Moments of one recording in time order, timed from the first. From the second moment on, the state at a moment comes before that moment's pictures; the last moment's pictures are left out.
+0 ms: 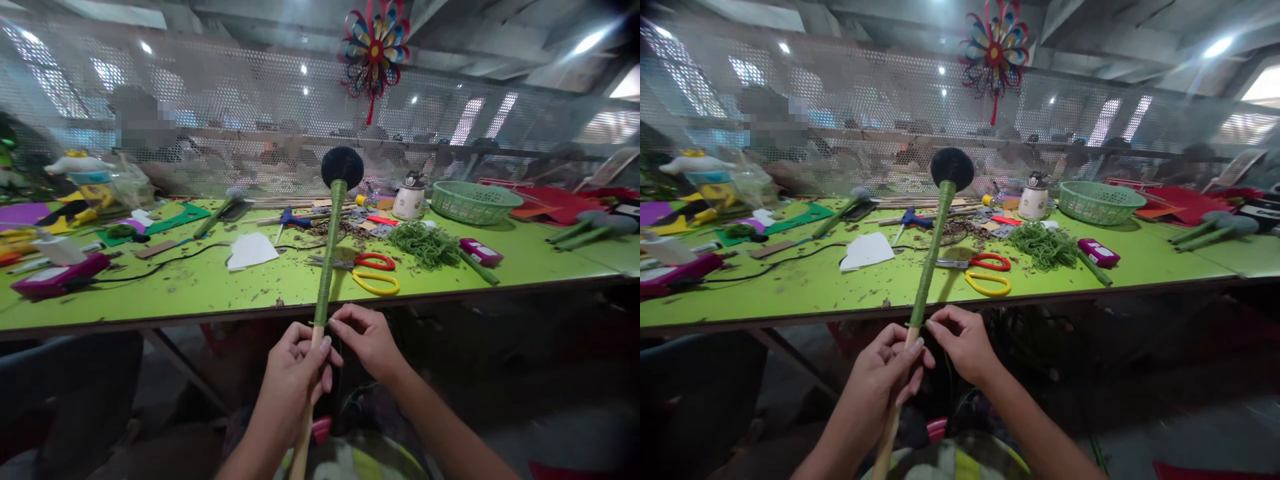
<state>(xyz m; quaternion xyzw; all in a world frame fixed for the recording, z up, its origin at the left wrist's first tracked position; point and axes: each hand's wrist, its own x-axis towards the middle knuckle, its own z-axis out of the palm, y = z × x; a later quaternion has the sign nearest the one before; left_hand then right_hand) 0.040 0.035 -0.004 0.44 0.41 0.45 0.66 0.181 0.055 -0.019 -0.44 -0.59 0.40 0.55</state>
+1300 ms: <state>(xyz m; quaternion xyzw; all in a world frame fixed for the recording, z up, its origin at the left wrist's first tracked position) 0.027 0.035 -0.011 0.55 0.44 0.44 0.56 0.185 0.052 -0.021 -0.44 -0.62 0.38 0.53</state>
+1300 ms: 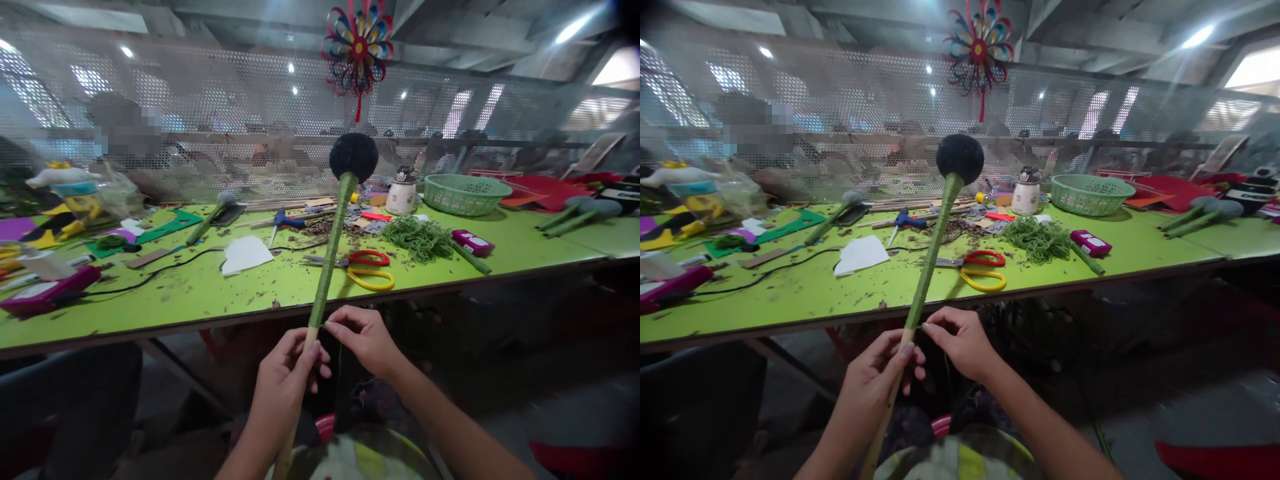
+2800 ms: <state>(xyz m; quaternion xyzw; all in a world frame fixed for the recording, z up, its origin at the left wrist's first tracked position) 0.020 0.038 -0.019 0.38 0.36 0.43 0.73 0.200 0.052 -0.003 -0.44 -0.66 0.37 0.48</state>
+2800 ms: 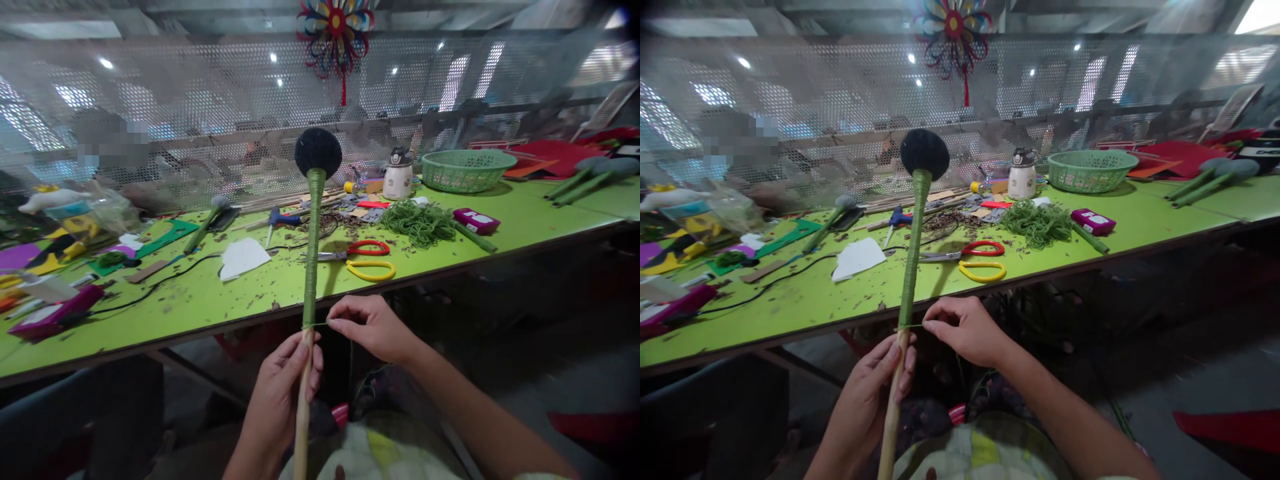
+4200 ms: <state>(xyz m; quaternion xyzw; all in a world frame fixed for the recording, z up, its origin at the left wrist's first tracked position) 0.025 0.037 -0.028 0.42 0.34 0.39 0.74 0.192 0.064 -0.029 -0.39 -0.60 0.49 0.49</state>
